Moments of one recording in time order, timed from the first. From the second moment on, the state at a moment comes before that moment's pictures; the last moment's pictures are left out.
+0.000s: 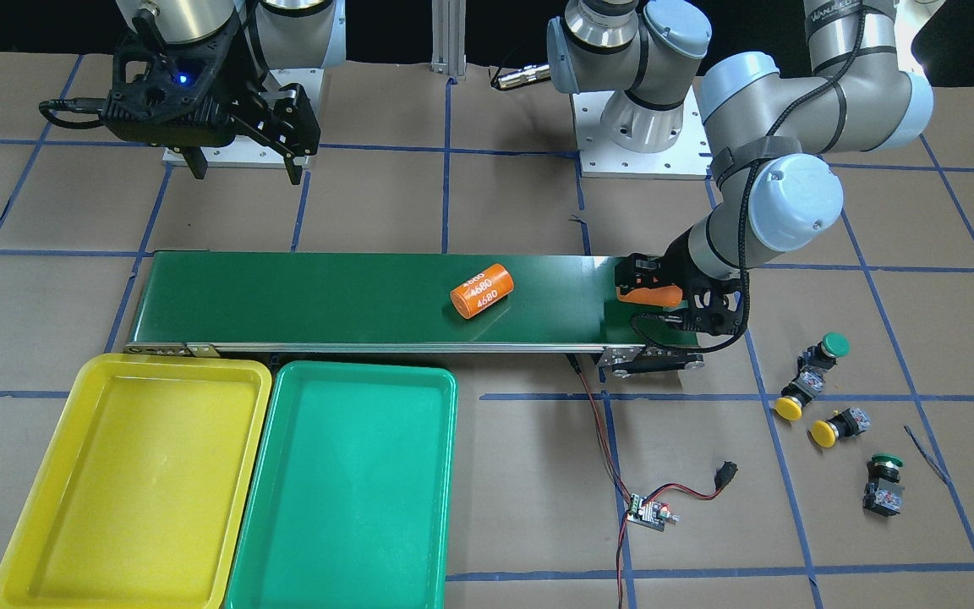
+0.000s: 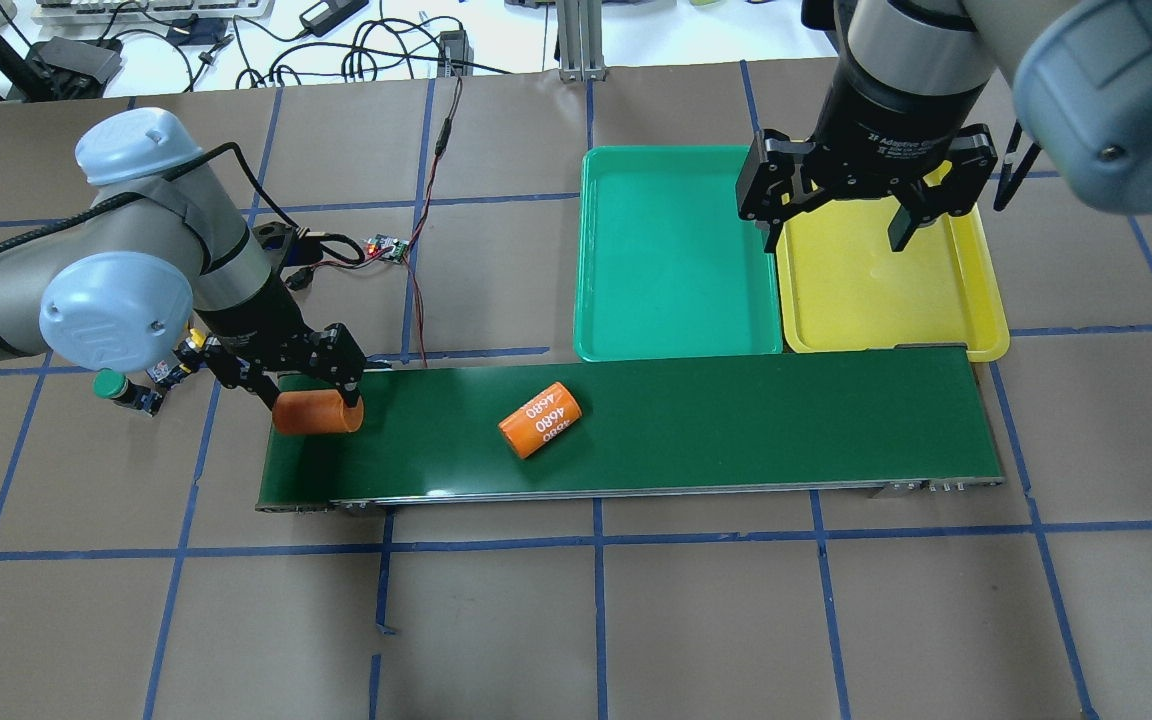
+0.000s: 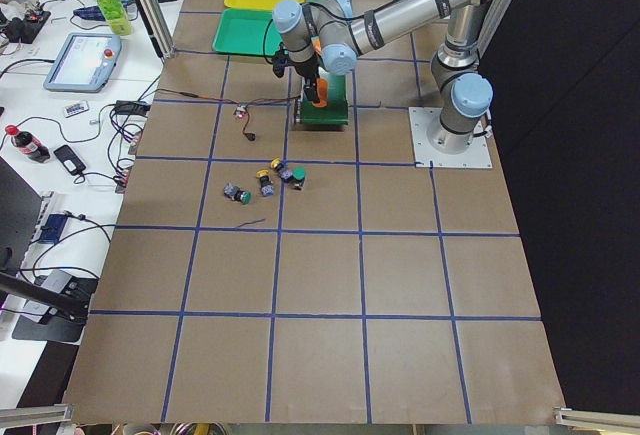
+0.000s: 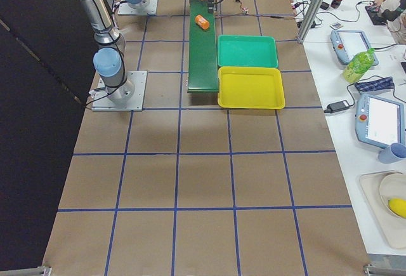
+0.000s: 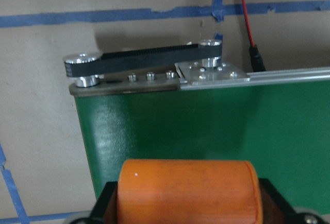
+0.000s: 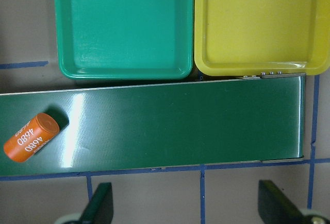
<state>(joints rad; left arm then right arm) -1.43 -1.71 -1.93 -1.35 1.53 0.19 1.69 -1.59 1.52 -1.50 -1.57 0.16</state>
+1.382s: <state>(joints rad) -1.04 -1.76 -1.76 -1.34 1.58 0.67 1.69 -1.60 1.52 -1.49 -1.57 0.16</state>
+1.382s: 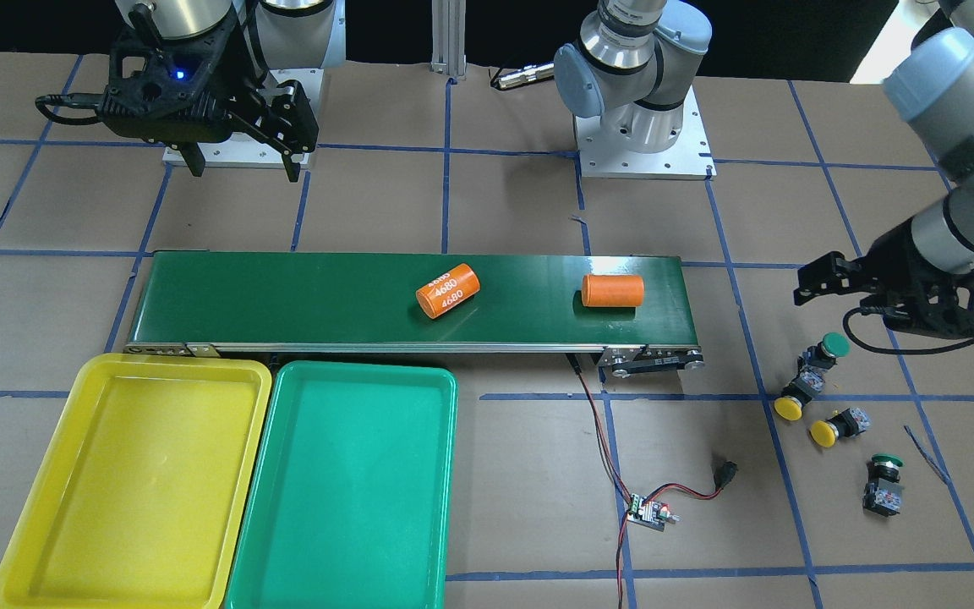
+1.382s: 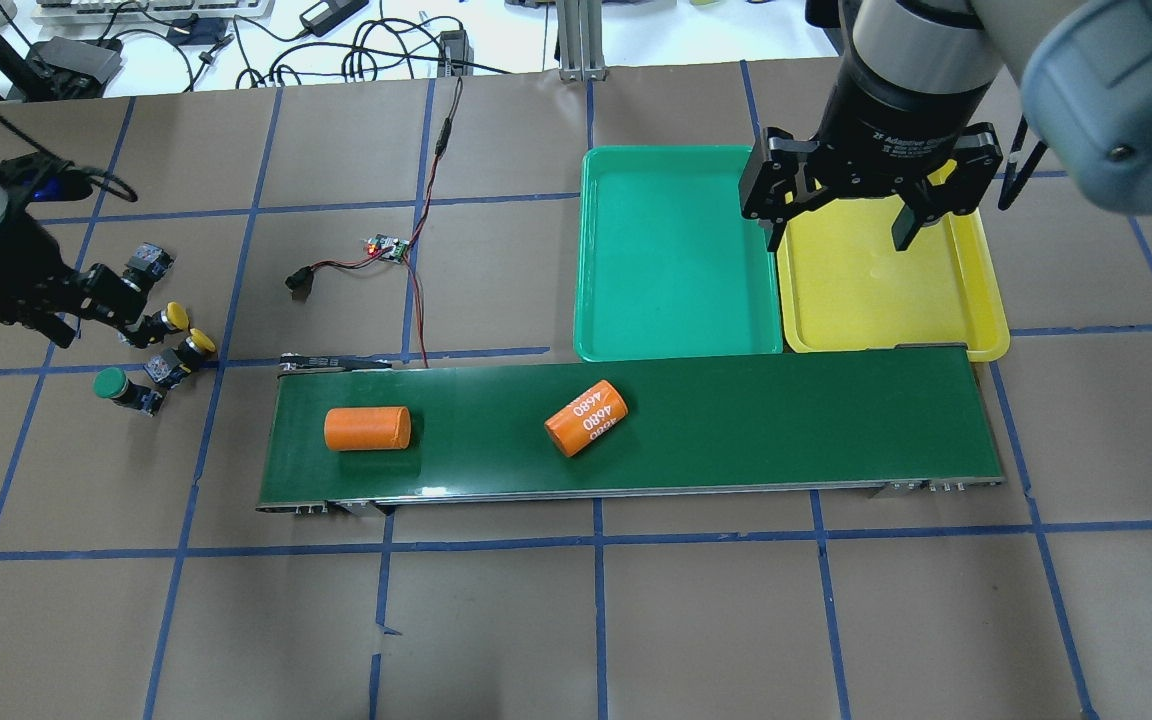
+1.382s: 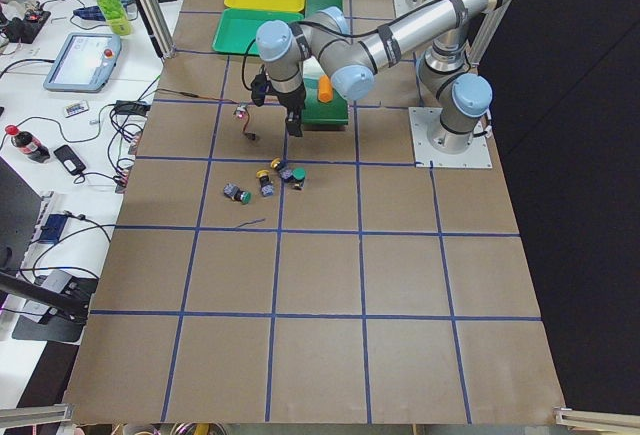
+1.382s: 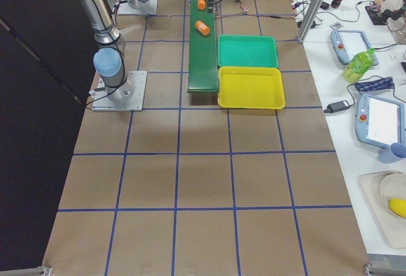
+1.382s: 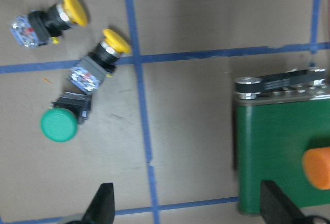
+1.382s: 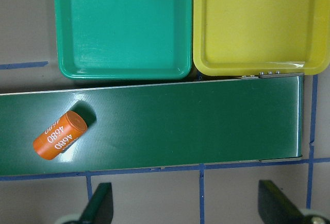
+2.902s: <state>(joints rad) -0.97 -1.89 -1.90 -0.98 1.57 0.88 1.69 -1.60 1.52 -1.49 -1.58 0.16</state>
